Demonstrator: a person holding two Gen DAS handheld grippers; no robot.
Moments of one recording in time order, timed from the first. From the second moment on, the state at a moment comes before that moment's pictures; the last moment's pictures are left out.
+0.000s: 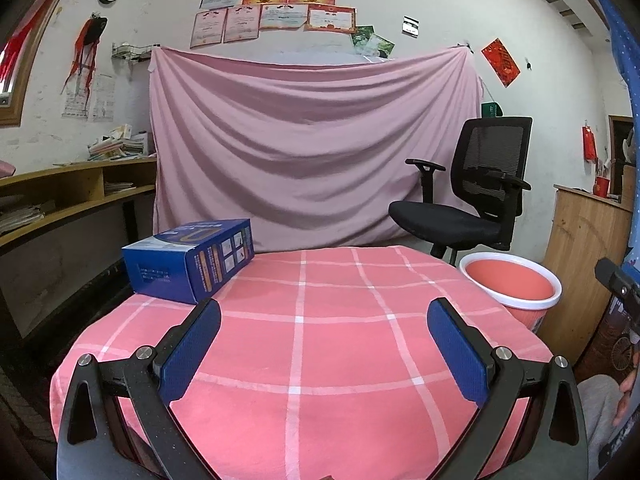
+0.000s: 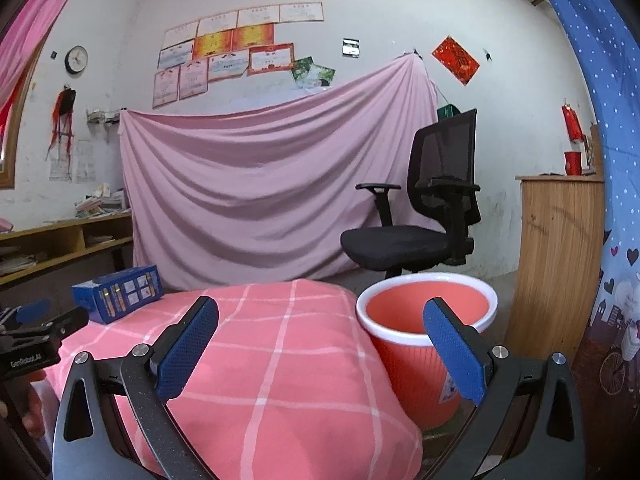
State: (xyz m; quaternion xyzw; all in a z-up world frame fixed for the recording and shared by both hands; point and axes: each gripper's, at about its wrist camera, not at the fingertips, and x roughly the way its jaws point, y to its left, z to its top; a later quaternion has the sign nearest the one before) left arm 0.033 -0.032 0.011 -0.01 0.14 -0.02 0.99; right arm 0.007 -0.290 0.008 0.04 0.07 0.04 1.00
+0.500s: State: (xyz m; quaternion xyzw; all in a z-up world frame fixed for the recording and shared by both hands) left arm 0.027 -0.026 0.007 -0.02 0.14 -0.02 0.99; right arm 0.008 -0.262 0.000 0.00 0.09 0.04 1.00
